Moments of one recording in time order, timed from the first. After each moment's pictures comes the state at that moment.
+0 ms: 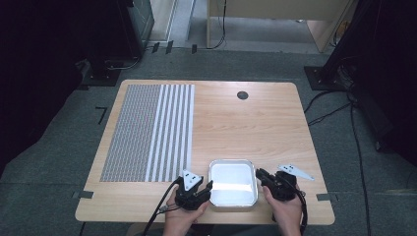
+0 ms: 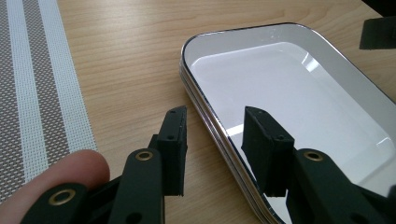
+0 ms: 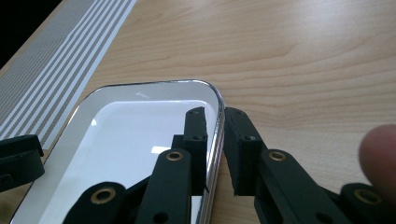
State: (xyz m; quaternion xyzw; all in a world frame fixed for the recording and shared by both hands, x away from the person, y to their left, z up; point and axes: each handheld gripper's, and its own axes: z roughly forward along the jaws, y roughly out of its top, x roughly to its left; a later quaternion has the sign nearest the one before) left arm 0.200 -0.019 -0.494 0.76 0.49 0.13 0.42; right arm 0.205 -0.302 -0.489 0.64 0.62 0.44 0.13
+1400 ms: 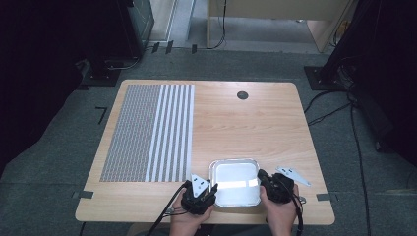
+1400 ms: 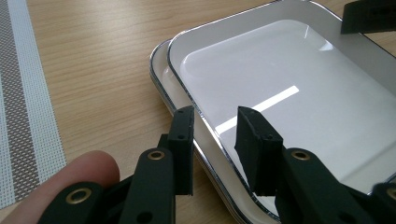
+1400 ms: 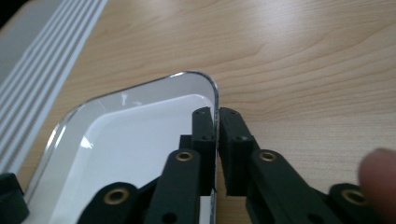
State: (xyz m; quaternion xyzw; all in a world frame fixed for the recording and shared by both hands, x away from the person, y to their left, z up) left arm 0.191 -0.036 -0.497 0.77 0.46 0.15 0.42; right arm 0.196 -0.285 -0.487 0.68 0.58 0.41 0.18
